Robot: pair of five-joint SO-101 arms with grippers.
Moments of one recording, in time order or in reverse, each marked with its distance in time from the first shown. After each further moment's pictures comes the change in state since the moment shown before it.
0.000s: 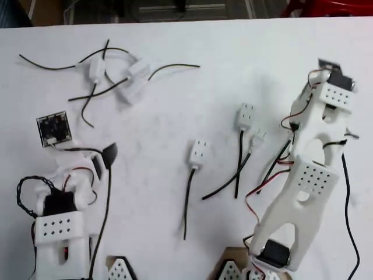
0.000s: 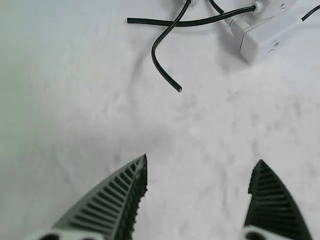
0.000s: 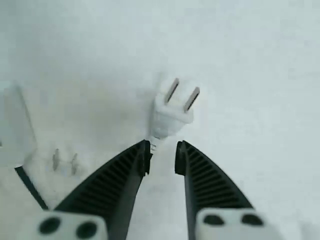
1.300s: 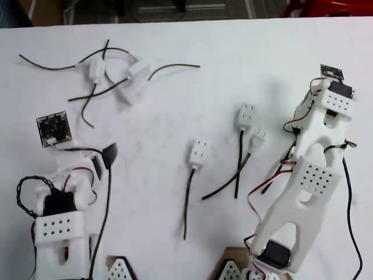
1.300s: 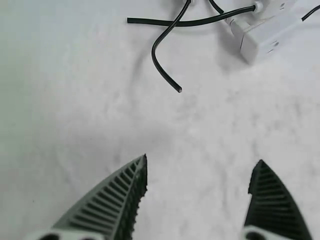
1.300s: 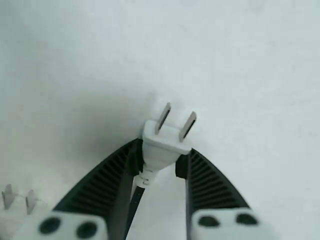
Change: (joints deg) left arm 0.0 0.0 0.0 0.0 0.0; right arm 1.1 4.7 5.3 -10.6 3.0
